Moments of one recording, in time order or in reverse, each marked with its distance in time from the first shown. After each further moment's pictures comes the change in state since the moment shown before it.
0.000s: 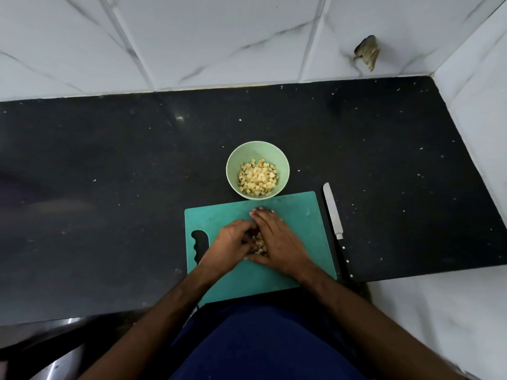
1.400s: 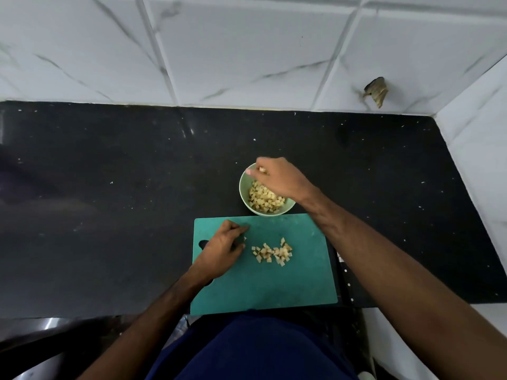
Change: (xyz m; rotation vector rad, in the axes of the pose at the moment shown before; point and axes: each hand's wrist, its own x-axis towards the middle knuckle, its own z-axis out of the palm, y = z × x) left_hand -0.005 -0.022 -0.028 0.049 0.036 -0.032; right_hand 0.169 -0.018 -0.142 0.102 -0.202 0.261
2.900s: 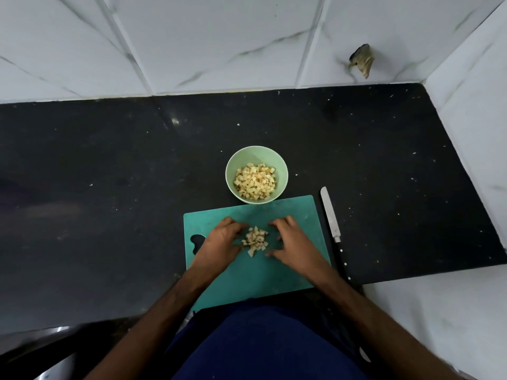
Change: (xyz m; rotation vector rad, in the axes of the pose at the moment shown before) left_hand 0.003 0.014 0.008 0.018 -0.053 0.017; right_hand -0.141 0.053 0.109 0.146 -0.044 0.243
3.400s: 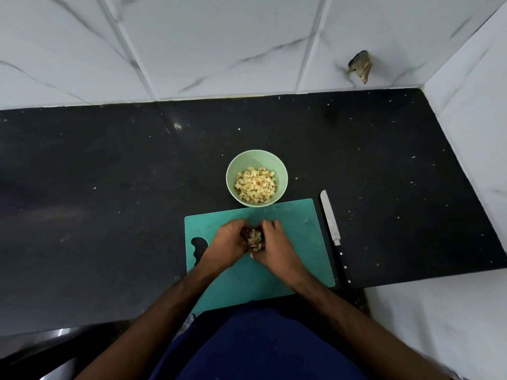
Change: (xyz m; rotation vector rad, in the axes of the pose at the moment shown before) left_hand 0.019 0.009 0.007 0.023 -0.002 -0.141; right_hand 0.007 -0.033 0.027 0.077 0.108 0.034
